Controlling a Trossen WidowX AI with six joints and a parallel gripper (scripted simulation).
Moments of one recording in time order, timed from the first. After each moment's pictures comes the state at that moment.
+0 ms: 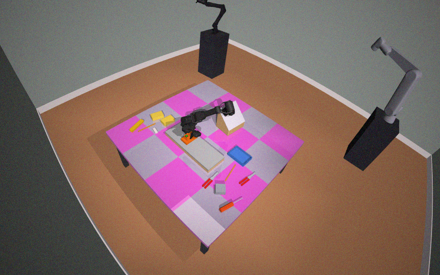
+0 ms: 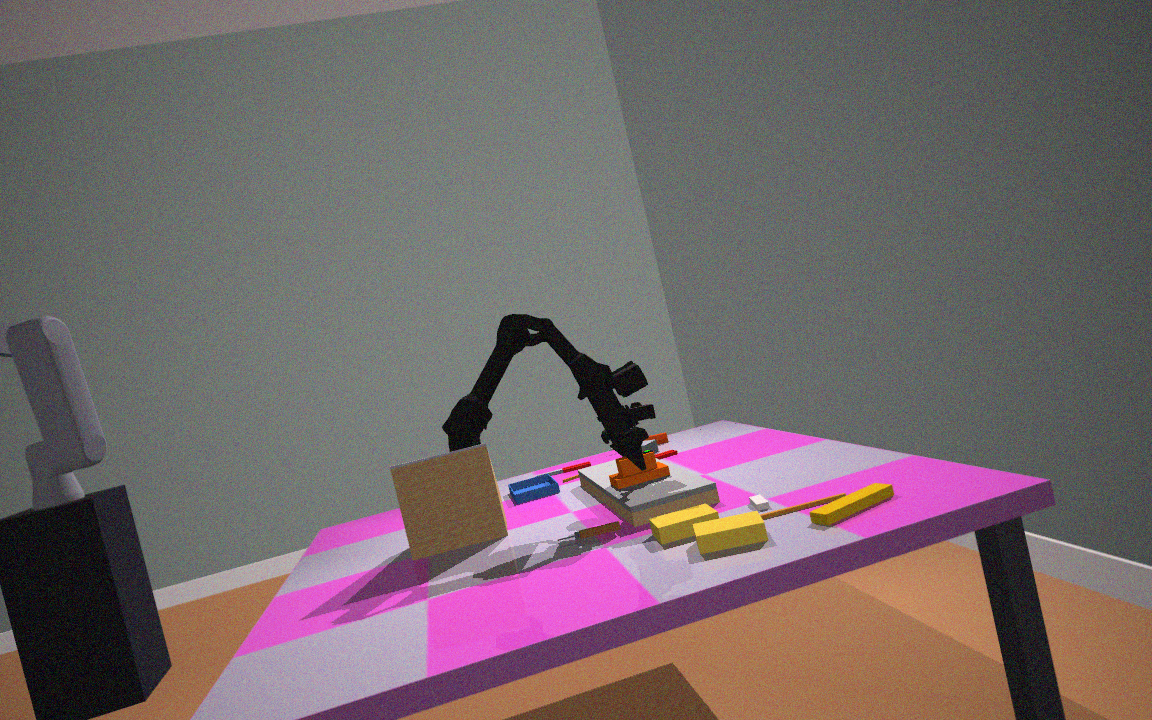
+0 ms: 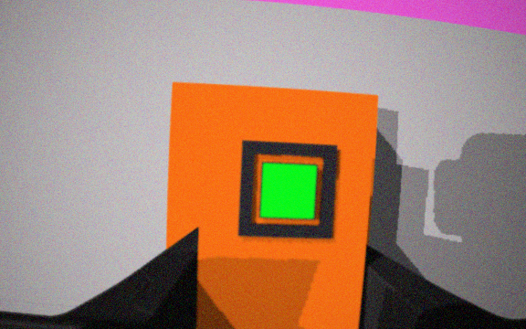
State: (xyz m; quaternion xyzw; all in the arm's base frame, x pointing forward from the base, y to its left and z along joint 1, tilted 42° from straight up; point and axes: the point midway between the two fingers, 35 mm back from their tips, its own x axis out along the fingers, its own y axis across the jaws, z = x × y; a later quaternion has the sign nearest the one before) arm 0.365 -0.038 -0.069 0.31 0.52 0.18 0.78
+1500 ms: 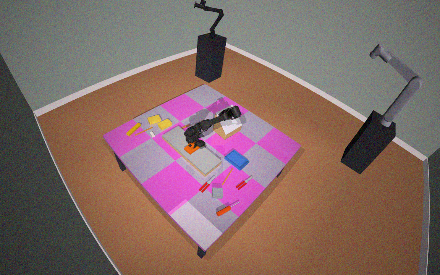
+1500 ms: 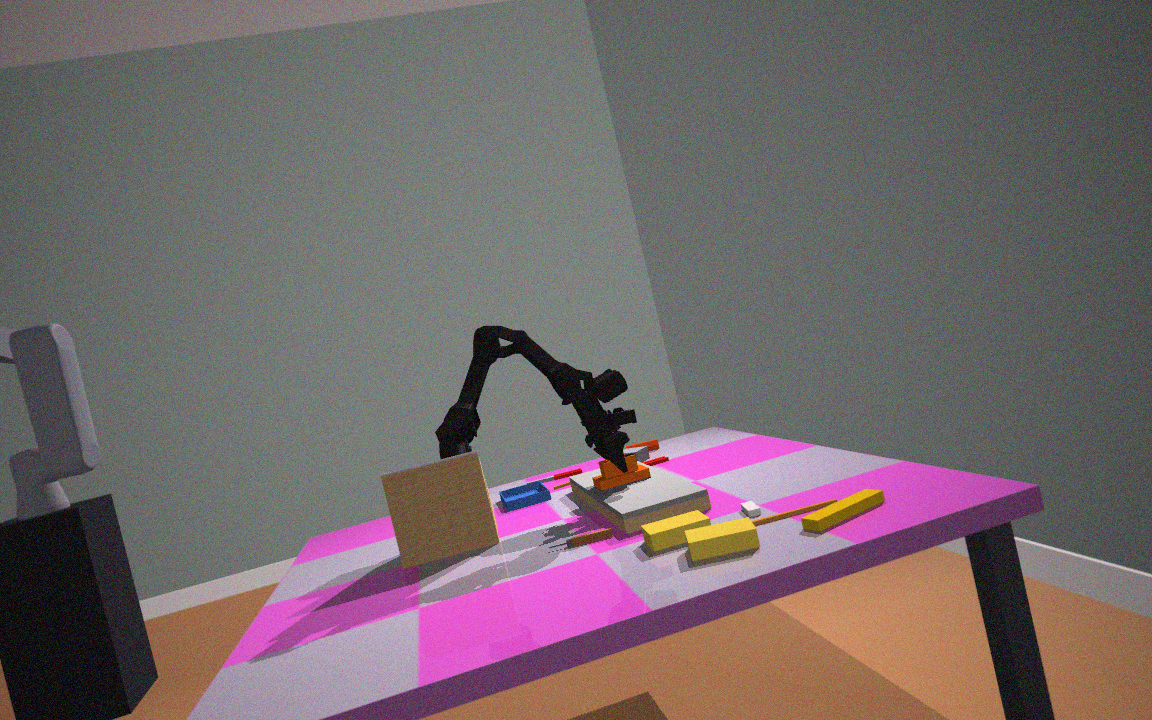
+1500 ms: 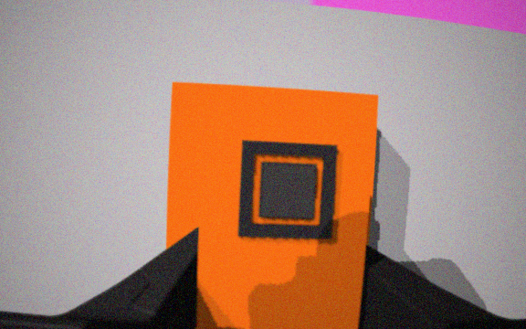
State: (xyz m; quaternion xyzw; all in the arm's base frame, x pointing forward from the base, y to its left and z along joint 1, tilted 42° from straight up) arm 0.368 0.021 -0.017 0.31 0.52 0.18 0.78
